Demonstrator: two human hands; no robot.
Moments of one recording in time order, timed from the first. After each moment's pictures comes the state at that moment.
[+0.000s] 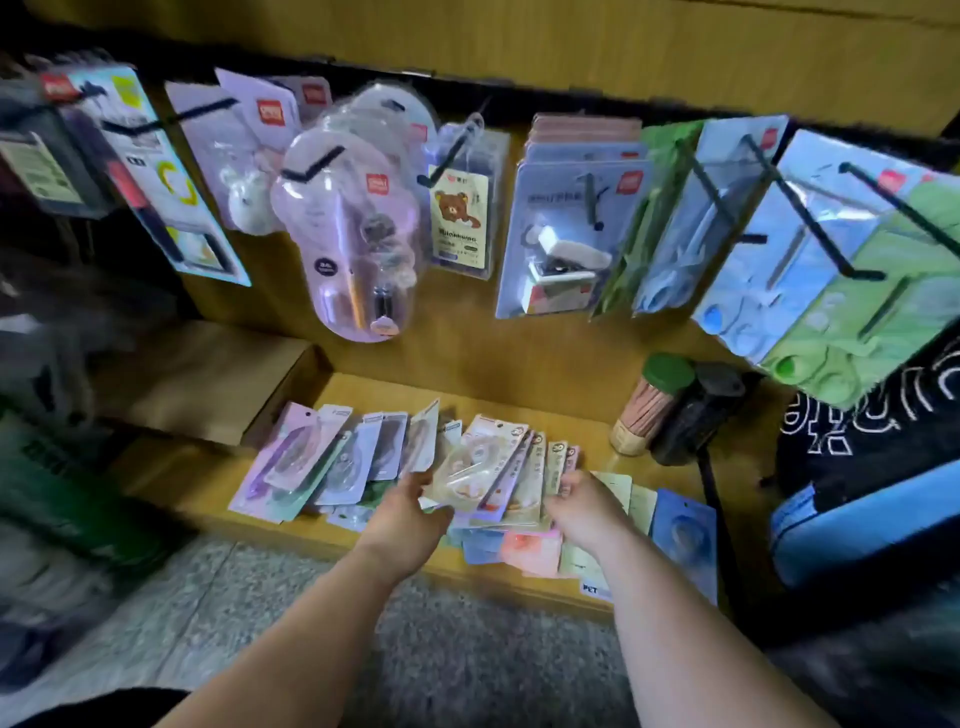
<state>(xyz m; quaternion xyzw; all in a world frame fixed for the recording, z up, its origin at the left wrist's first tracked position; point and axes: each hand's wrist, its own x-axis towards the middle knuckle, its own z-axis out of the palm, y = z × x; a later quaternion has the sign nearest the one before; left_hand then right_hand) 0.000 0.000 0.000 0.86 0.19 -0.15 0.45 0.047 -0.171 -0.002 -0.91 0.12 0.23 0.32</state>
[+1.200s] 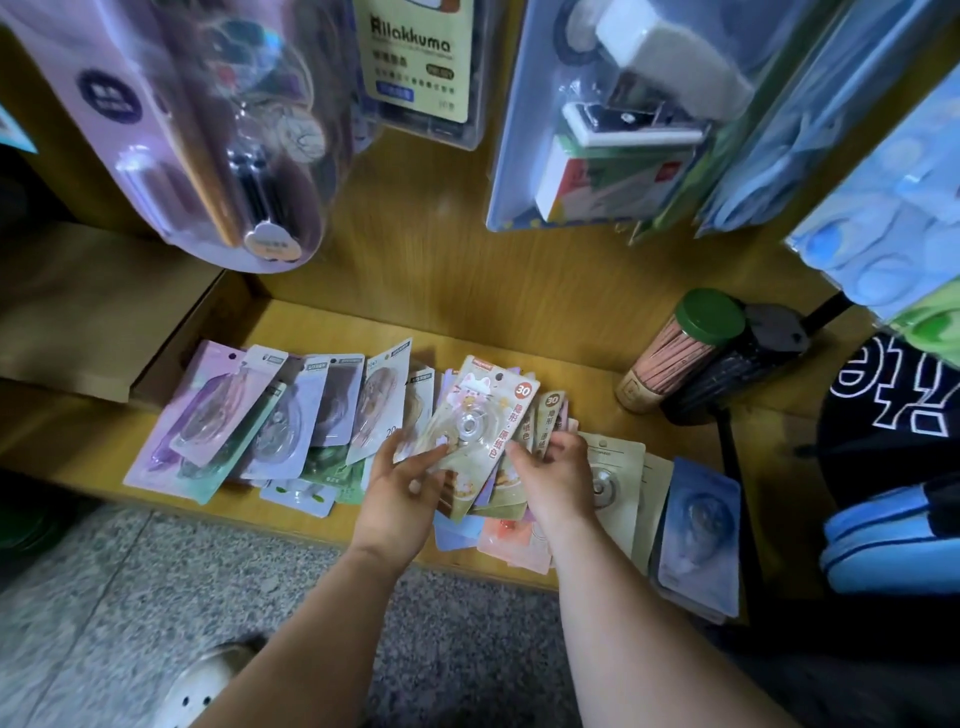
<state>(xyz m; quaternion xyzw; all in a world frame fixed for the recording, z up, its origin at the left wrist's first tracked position) 0.057 -0.020 -0.101 0.81 0.21 -0.09 0.54 0.093 -0.148 -0.083 -0.81 0.26 0.13 0.51</state>
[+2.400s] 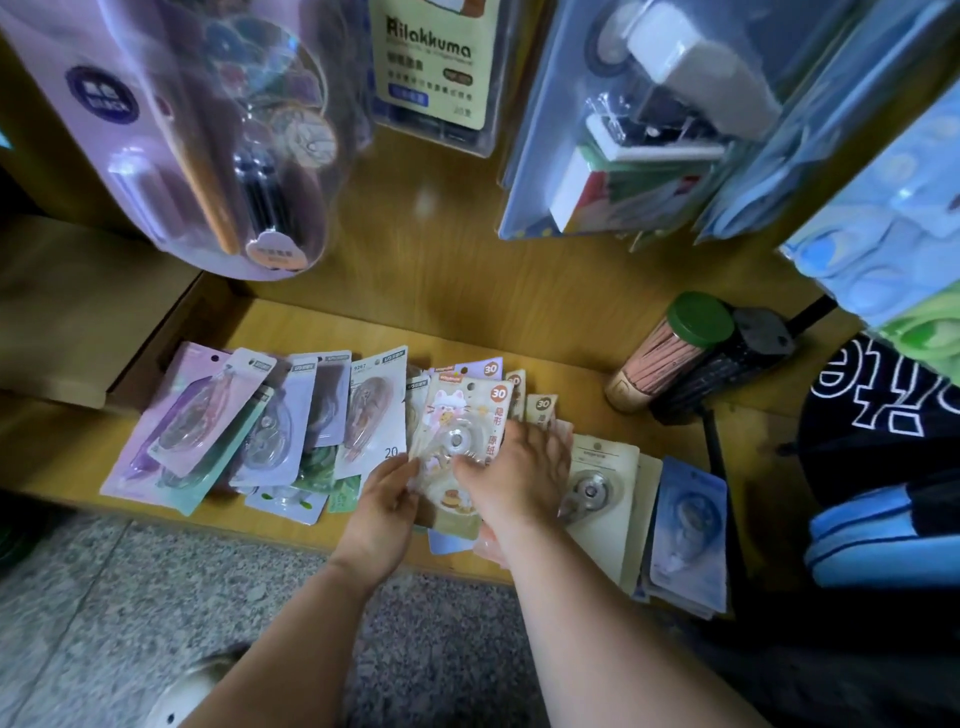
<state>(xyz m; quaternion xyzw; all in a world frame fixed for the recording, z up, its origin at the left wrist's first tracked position) 0.053 -0.008 -0.112 0.77 0.21 -0.12 0.59 0.095 -0.118 -0.078 -0.96 0.11 0.15 0.20</state>
